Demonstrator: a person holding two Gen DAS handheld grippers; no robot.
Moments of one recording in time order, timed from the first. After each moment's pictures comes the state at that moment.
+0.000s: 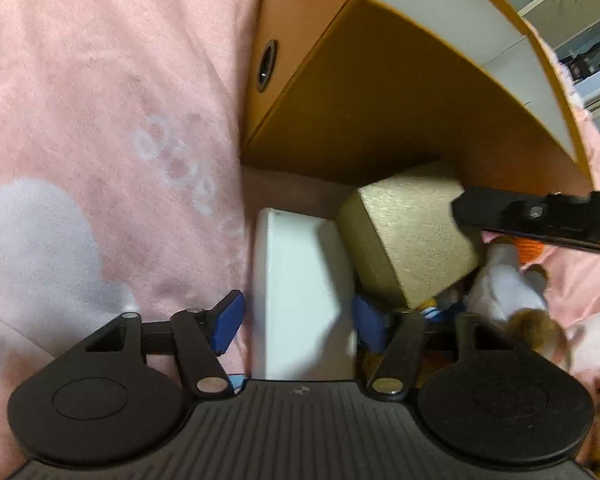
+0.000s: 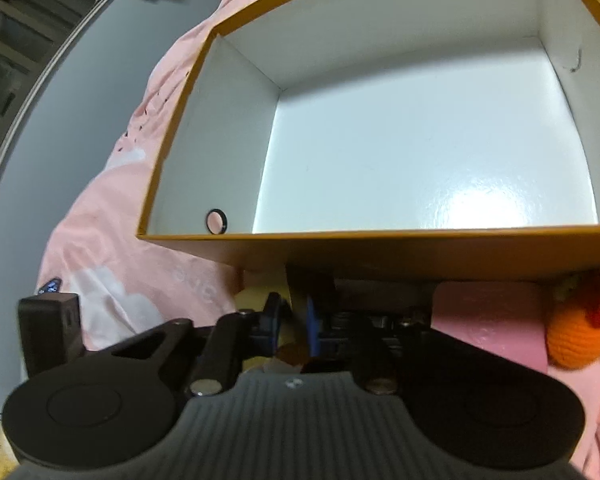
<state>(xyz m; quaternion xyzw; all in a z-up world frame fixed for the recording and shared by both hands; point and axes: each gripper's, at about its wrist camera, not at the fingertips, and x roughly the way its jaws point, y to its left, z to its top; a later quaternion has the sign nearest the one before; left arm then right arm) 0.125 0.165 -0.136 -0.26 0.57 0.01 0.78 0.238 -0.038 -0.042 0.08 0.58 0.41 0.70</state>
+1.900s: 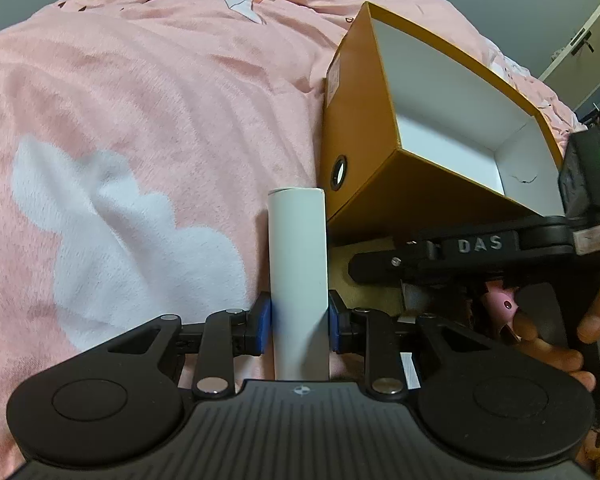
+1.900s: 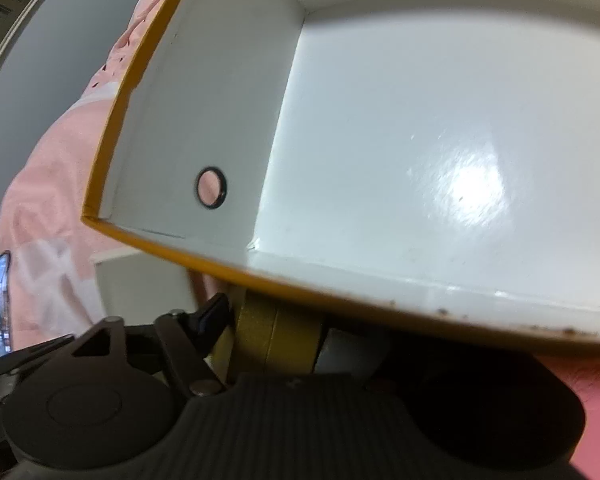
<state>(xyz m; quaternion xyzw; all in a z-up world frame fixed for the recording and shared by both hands) 0.053 0.177 -0.072 -0.23 0.49 0.11 0.83 0.232 0.037 -0.087 0.00 0.63 0.42 0.66</state>
